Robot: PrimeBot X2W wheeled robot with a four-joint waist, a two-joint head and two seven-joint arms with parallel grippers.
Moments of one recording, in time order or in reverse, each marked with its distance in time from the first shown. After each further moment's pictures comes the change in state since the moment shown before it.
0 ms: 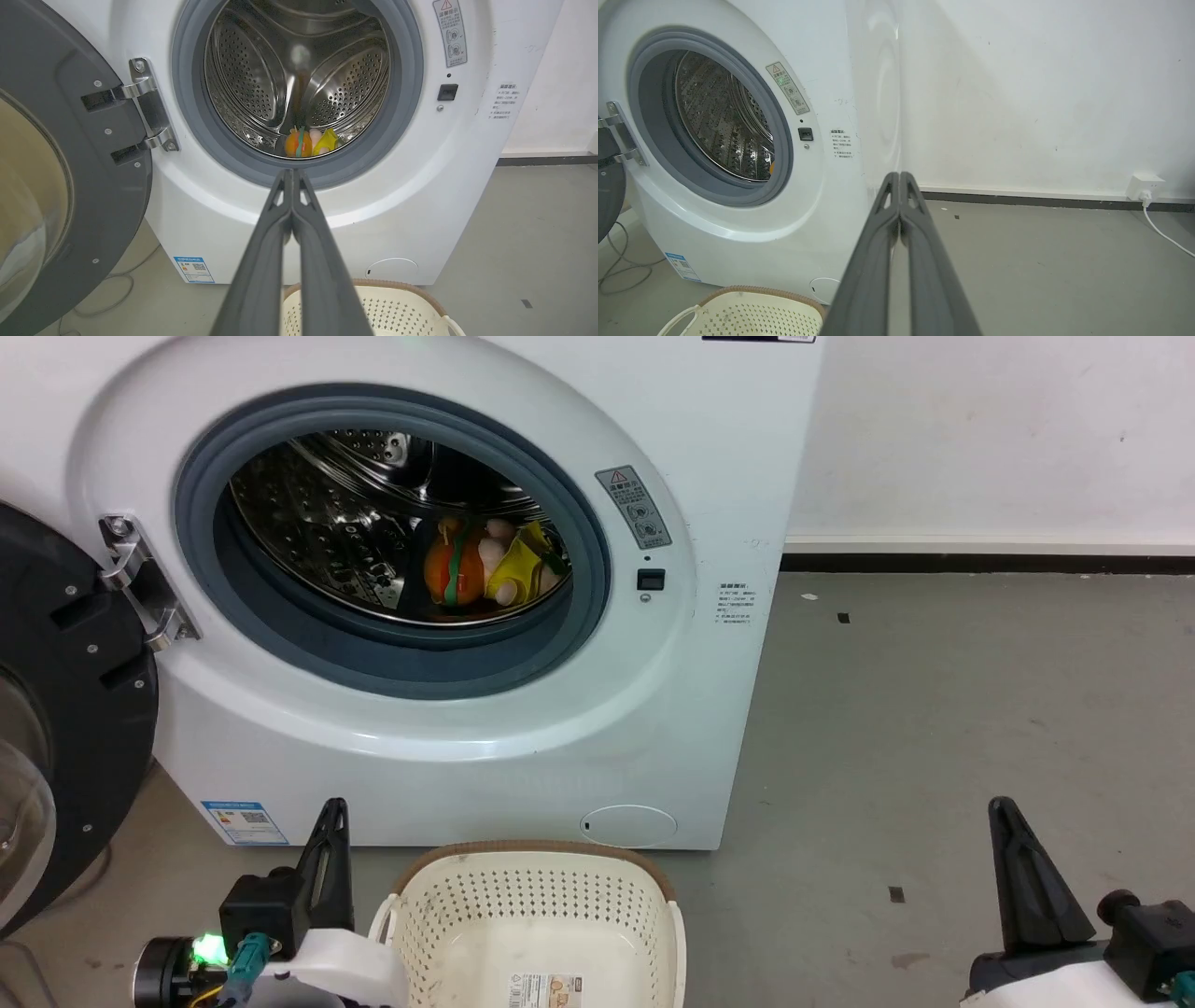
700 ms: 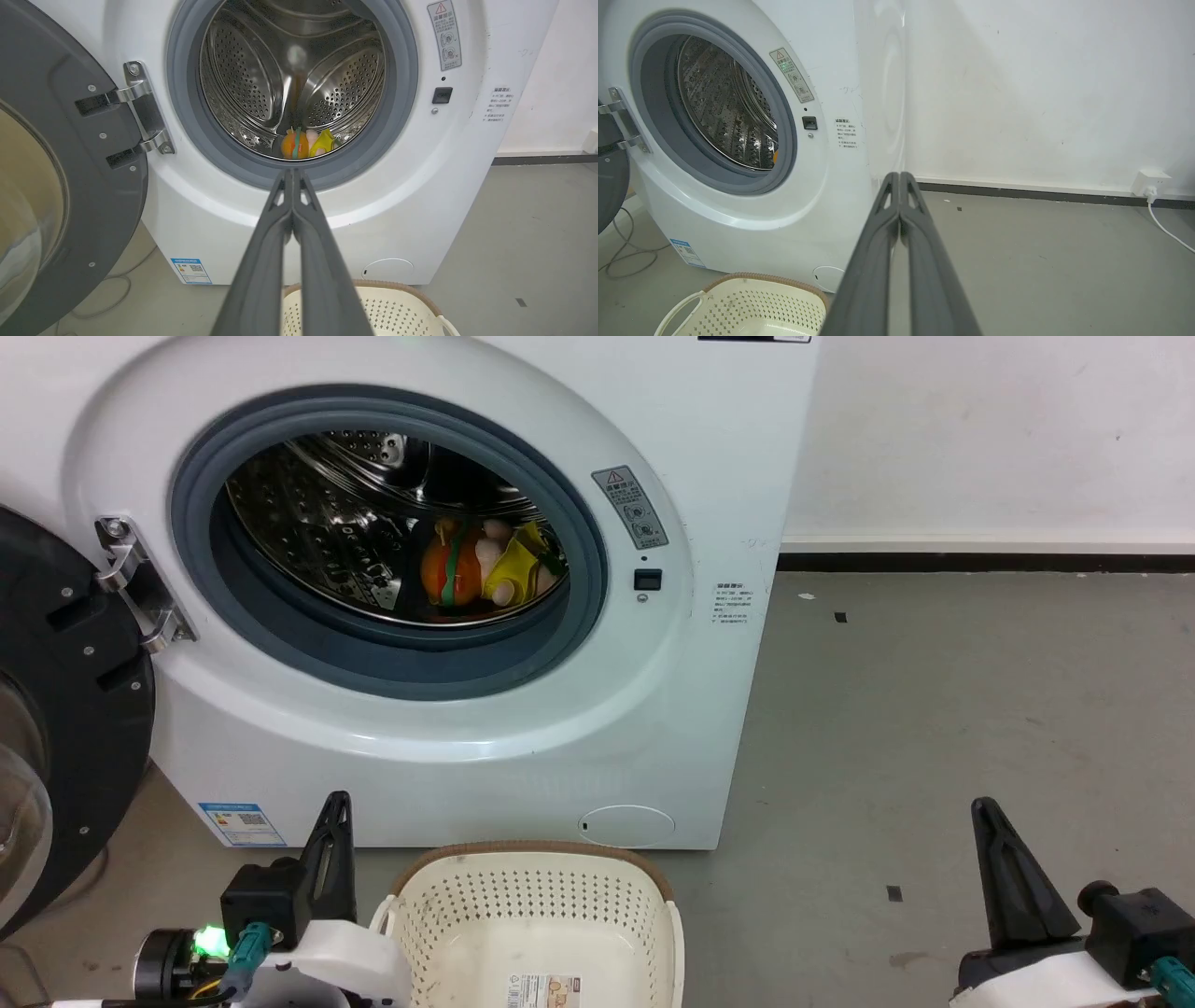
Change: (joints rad) left arm 0.000 -0.004 -0.003 -0.035 0.001 -0.003 0.043; right arm -0.012 0.000 0.016 0.007 -0.015 0.000 0.040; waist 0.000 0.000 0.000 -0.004
